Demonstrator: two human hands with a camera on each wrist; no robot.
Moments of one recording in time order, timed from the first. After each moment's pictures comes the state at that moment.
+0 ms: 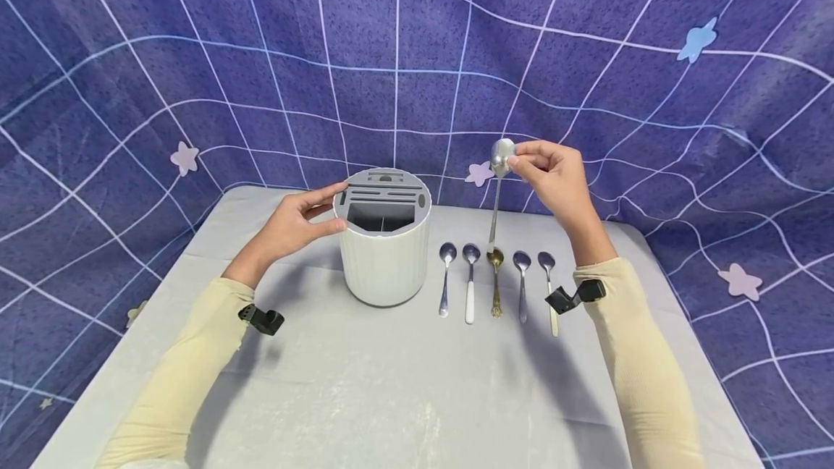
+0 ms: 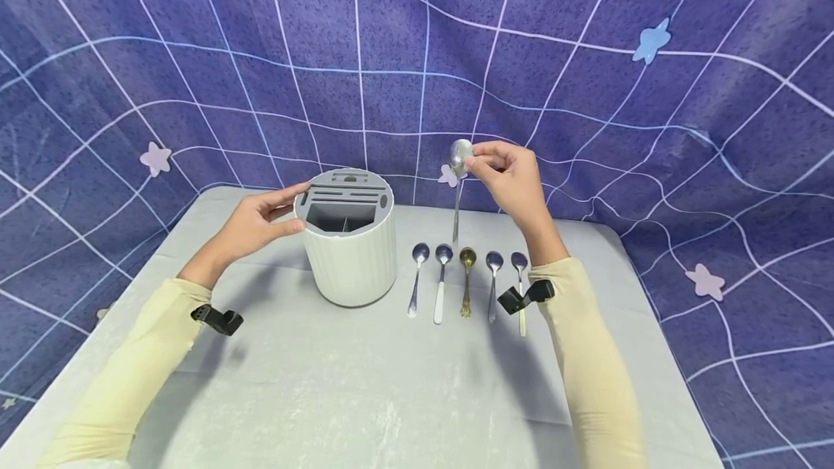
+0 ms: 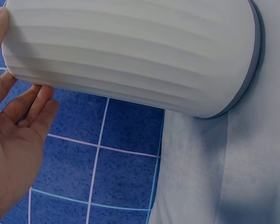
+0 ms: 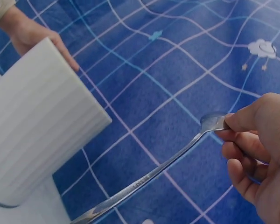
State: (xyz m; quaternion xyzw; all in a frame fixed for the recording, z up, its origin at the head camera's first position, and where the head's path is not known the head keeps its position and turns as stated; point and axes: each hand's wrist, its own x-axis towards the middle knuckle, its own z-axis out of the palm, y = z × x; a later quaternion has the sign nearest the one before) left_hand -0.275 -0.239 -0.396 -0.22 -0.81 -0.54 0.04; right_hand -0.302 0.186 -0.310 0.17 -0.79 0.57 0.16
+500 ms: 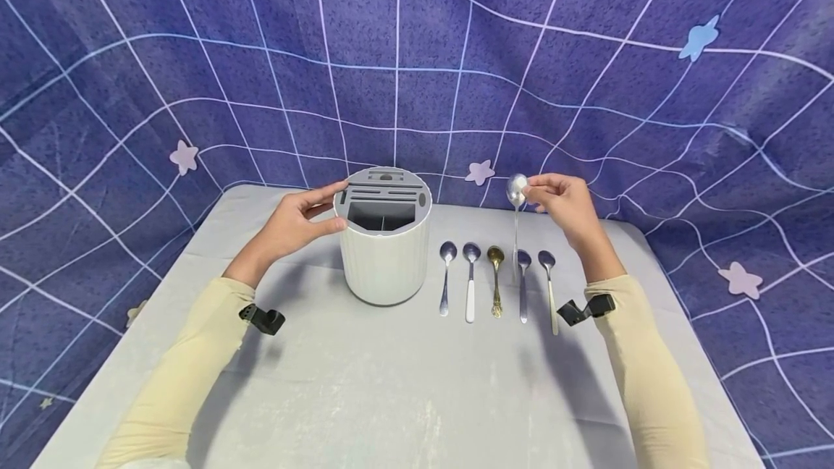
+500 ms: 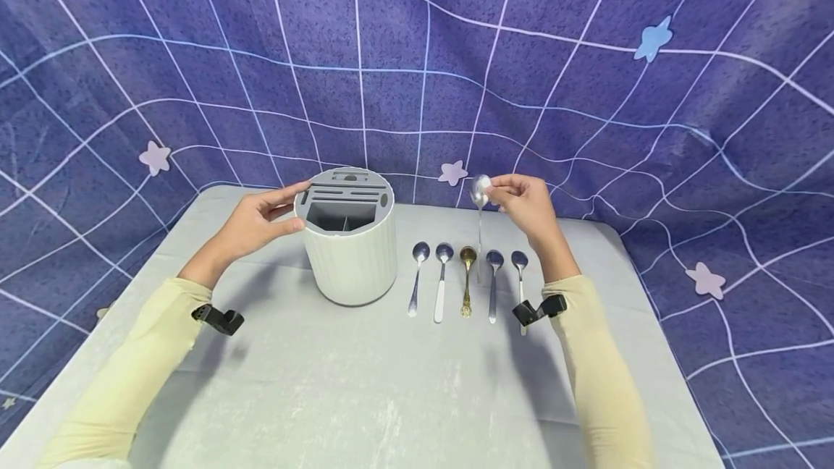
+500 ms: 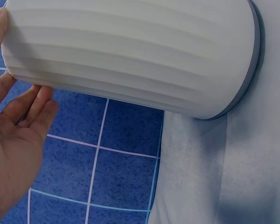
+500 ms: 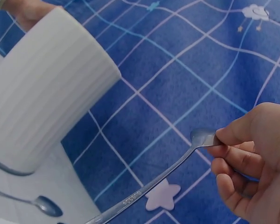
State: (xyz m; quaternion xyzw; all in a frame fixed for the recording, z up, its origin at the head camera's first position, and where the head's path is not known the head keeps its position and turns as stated) left_hand -0.277 -0.239 -0.398 -0.22 -0.81 -0.54 0.04; right_hand -0.304 0.220 -0.351 0.07 -0.82 0.57 0.05
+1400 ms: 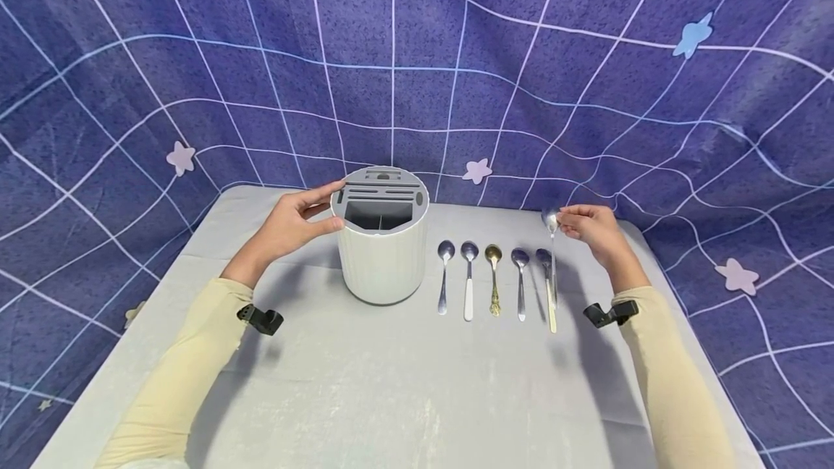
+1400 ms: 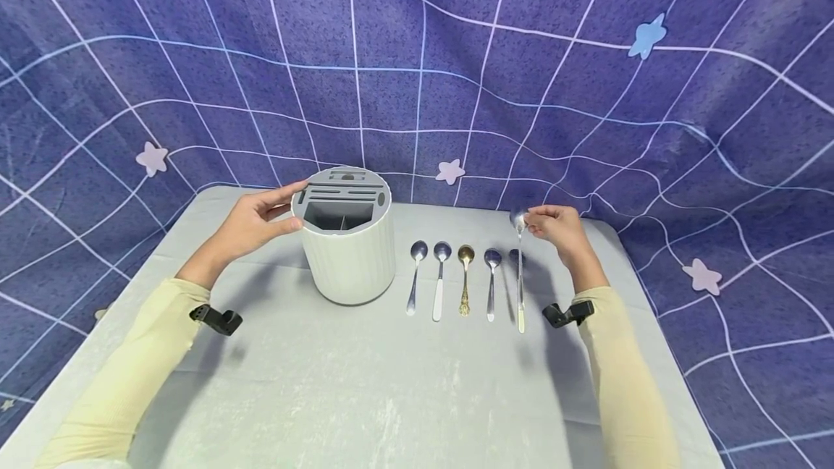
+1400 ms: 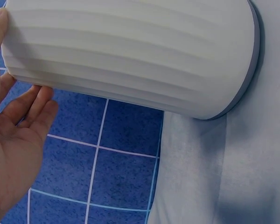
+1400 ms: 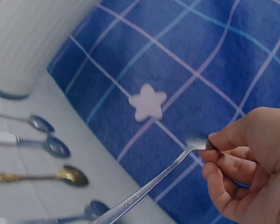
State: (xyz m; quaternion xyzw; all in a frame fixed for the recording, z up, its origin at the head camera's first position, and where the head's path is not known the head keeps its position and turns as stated) left_hand -0.276 -0.239 -0.397 -0.21 -0.81 -0.54 0.04; right_hand -0.314 0.300 -0.411 -0.01 -0.79 0.62 -0.02
